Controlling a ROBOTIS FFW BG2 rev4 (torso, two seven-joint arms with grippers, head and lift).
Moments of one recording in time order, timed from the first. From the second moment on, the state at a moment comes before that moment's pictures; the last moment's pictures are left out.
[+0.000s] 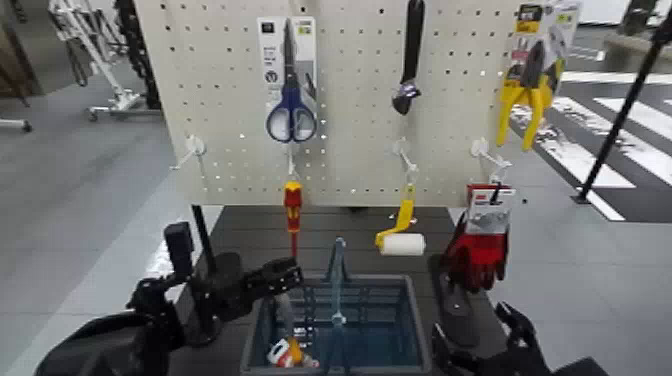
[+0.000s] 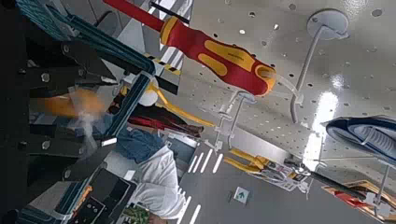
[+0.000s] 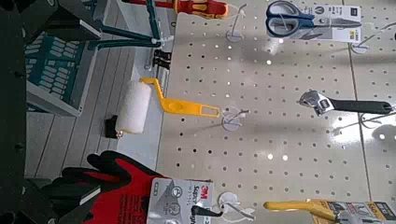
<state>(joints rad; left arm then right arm) -0.30 0.12 0.03 -1.26 0.36 0.40 -1.27 0.40 -0.15 0.07 -1.88 -0.04 -0.21 0.16</state>
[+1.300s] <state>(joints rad) -0.08 0.10 0.03 -1.62 0.16 0.40 -0.90 0.42 -0.16 0.05 -1.89 -0.05 -0.22 0.17</state>
